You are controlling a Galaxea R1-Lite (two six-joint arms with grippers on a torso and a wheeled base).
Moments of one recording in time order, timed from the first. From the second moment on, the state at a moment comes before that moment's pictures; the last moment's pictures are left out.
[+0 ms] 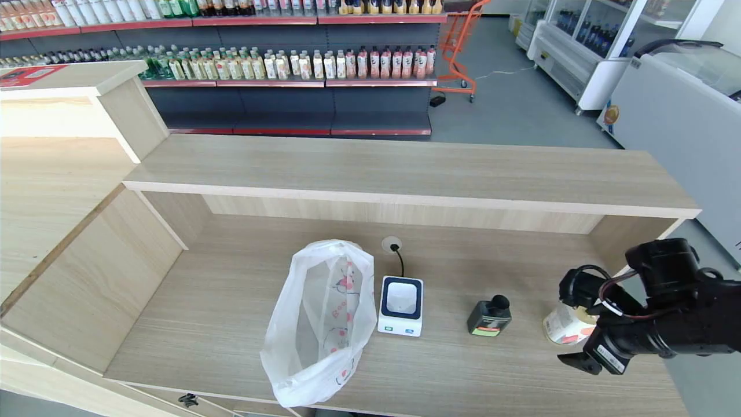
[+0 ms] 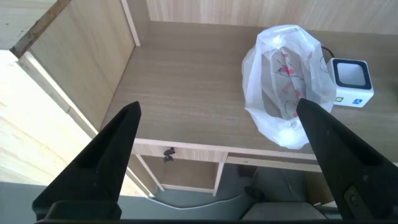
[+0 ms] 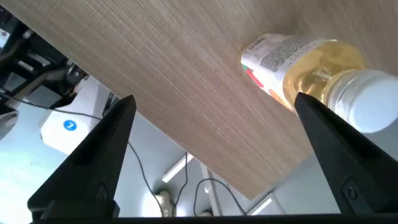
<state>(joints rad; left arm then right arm) 0.00 0.00 0.00 0.00 0.00 0.01 0.04 1.75 -0.62 -0.24 0.08 -0.77</state>
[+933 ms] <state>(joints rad) 0.00 0.00 0.00 0.00 0.00 0.01 0.21 2.23 -0.94 -0.40 0.25 -0.79</state>
